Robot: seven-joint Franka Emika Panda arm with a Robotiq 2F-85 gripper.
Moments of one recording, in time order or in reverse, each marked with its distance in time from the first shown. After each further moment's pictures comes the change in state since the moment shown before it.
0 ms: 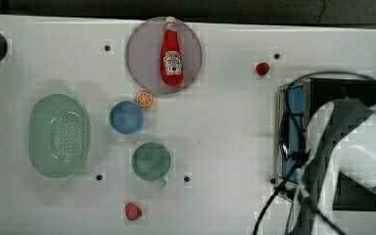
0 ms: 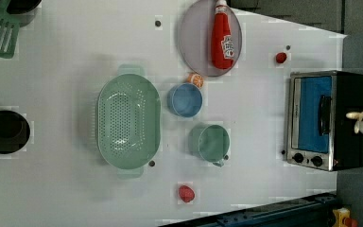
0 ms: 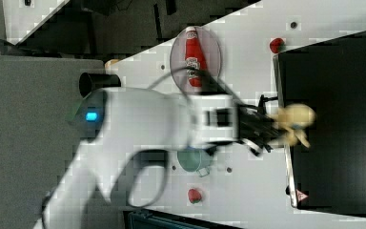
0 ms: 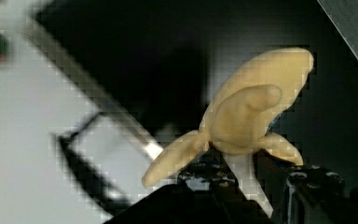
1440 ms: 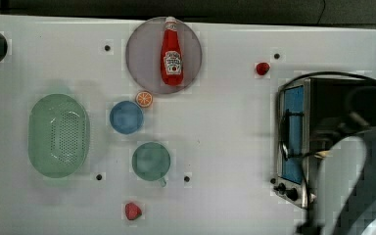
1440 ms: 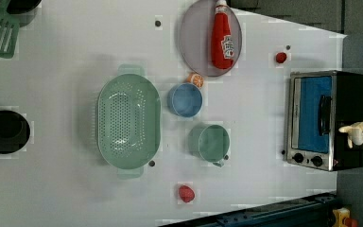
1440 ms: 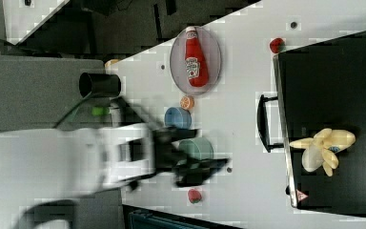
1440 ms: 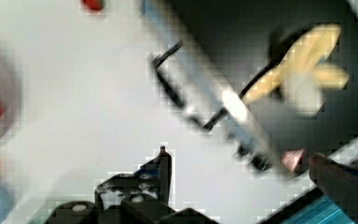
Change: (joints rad) arm 0.011 -0.296 0.132 0.052 0.015 -0.305 0.003
